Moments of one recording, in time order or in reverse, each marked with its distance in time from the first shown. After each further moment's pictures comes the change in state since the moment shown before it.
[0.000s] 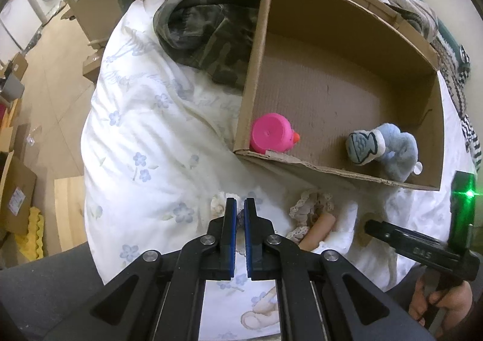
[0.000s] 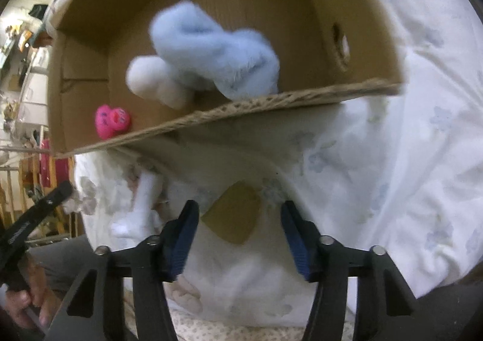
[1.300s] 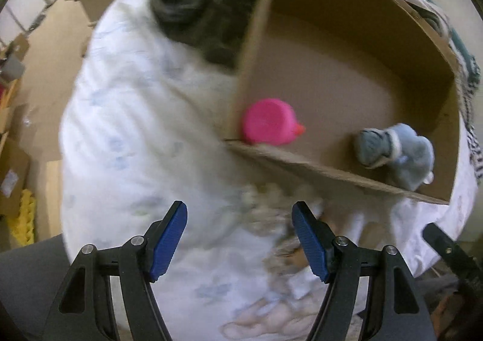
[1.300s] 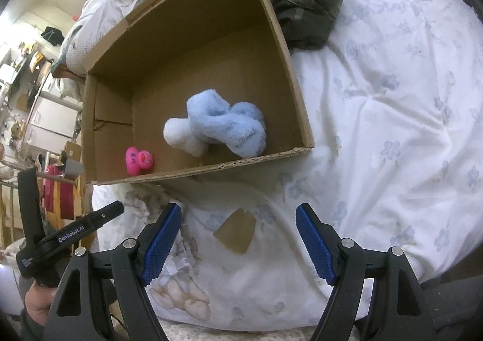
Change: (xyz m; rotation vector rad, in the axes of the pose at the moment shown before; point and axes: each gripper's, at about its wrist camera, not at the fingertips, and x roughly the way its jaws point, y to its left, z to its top) left arm 0.039 -0.019 0.005 -0.058 0.048 -0.026; right arm -0.072 -0.008 -0.015 0.012 -0.234 0.010
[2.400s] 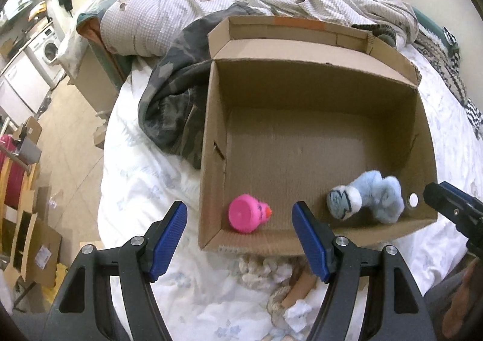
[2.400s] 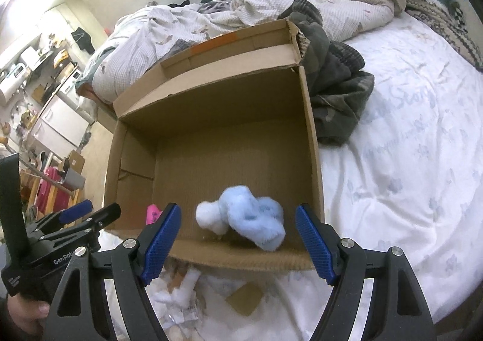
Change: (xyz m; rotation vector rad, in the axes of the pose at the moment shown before) left arm -0.067 -0.049 0.026 0.219 -0.293 0.133; right arm -0.037 0.034 0.042 -0.163 -0.248 0.002
